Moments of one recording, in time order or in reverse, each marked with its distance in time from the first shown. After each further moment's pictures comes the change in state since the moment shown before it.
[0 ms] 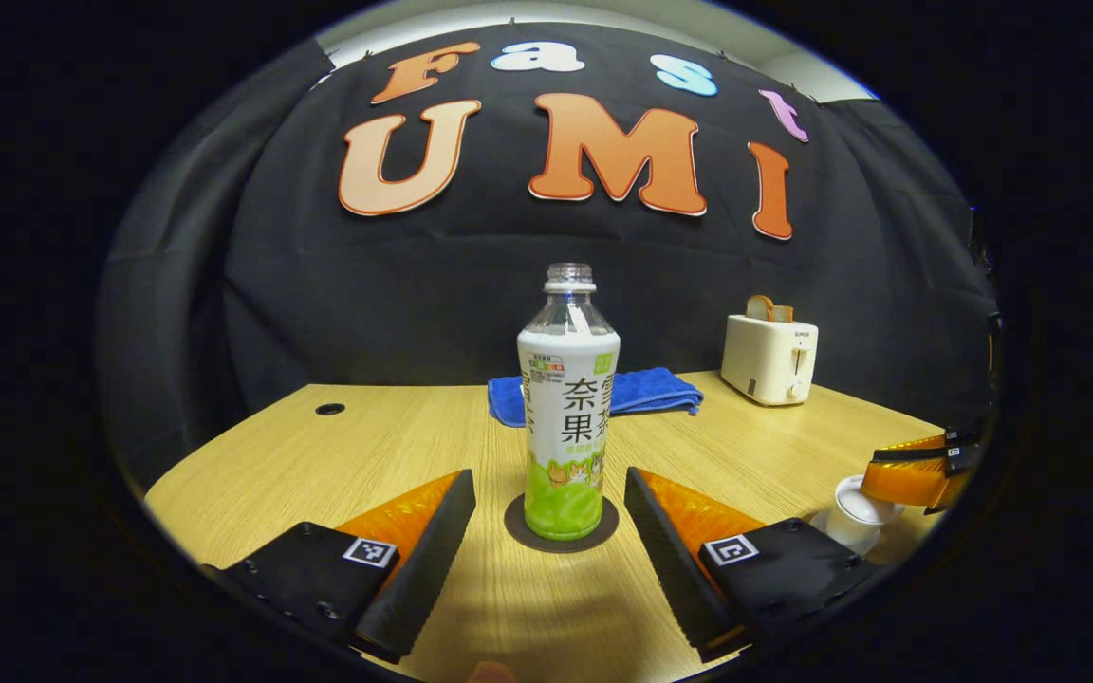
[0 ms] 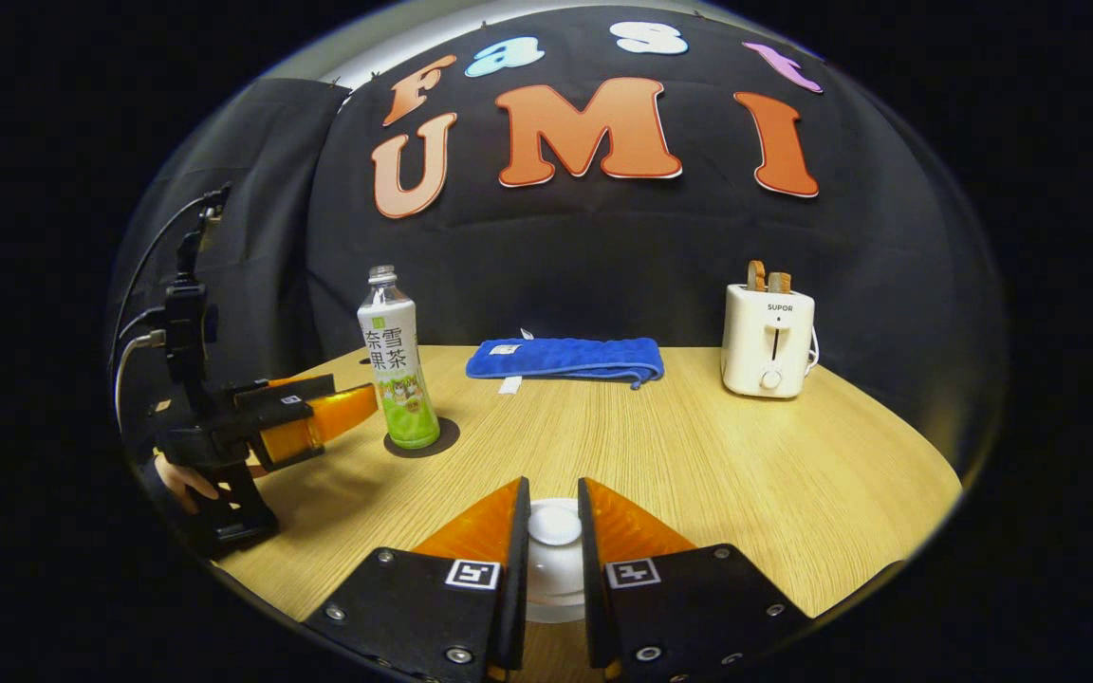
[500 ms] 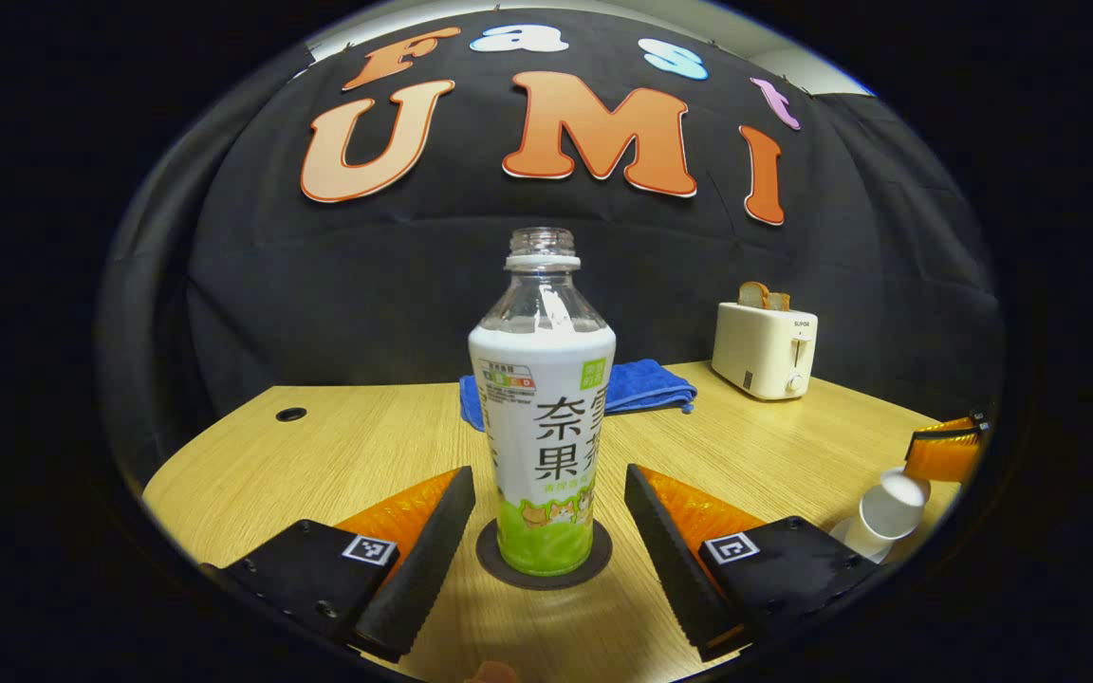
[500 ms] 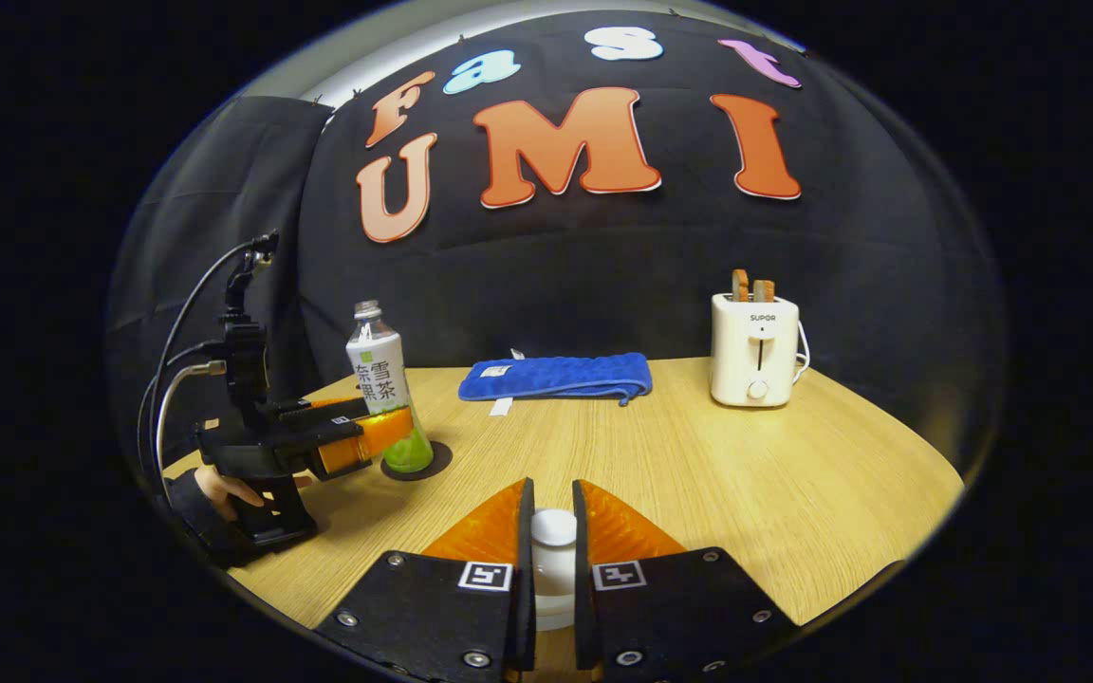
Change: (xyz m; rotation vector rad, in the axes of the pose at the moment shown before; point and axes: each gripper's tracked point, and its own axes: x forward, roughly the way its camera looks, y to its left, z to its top) left arm 0.054 -0.015 -0.007 0.011 0.038 -0.075; right arm -0.002 -0.005 0.017 0.048 -0.028 0.008
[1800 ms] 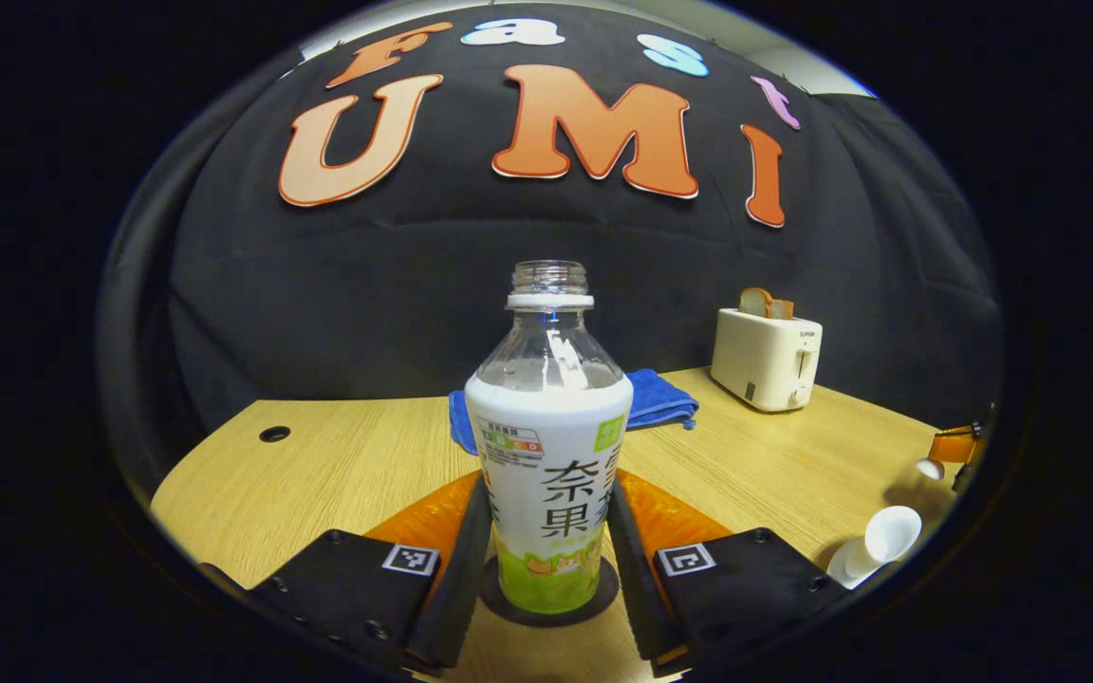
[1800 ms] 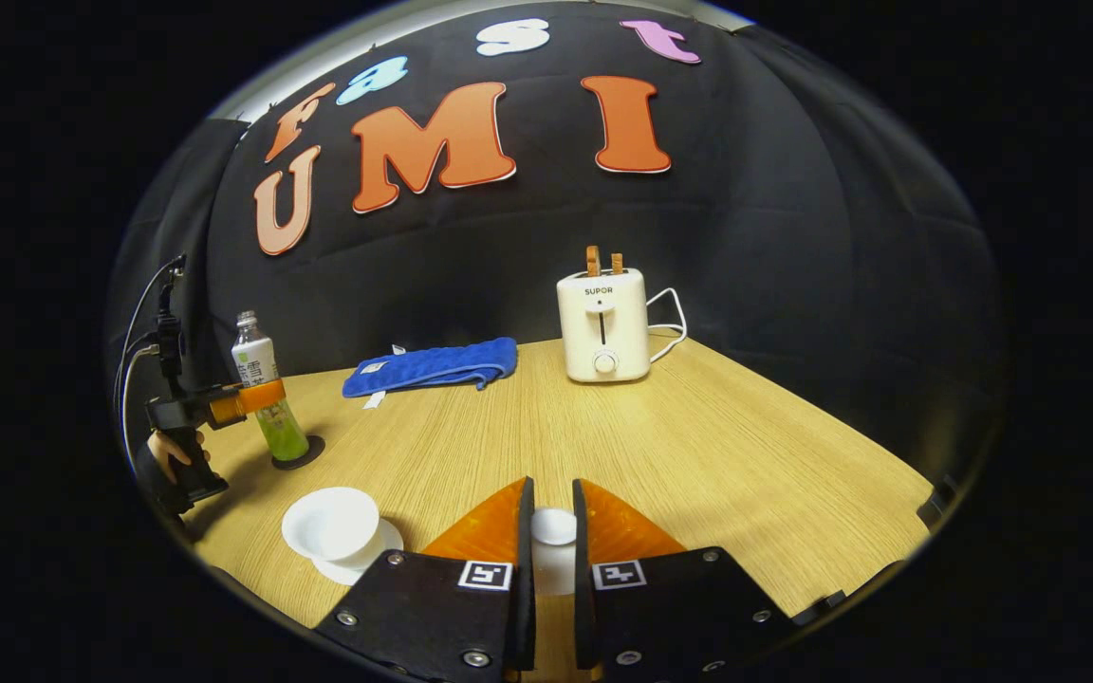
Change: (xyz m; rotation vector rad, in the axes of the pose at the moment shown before) left arm 0.038 -0.002 0.022 0.034 0.027 -0.039; right arm -0.039 -0.147 -0.016 0.106 0.035 -0.263
